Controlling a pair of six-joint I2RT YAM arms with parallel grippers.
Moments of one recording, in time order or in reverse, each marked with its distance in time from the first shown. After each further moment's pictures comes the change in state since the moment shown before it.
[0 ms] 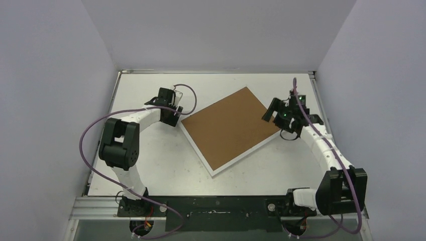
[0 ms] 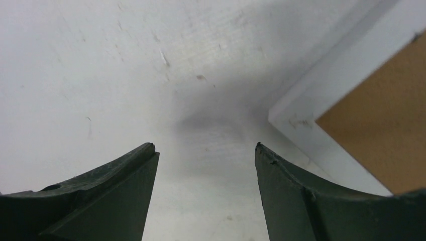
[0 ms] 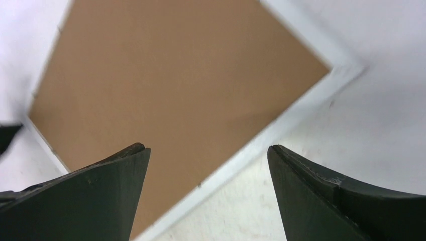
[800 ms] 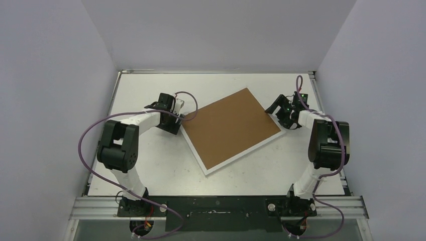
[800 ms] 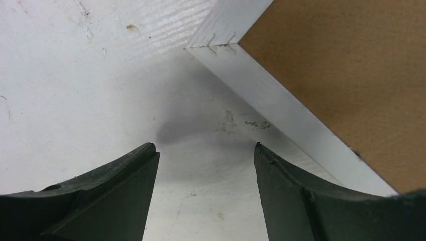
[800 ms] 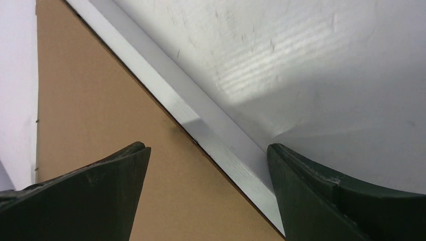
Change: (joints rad) left arm -0.008 -0.064 -0.103 -0.100 0.151 -0.042; right arm -0.216 0.571 0.174 0.396 -0.178 0.061
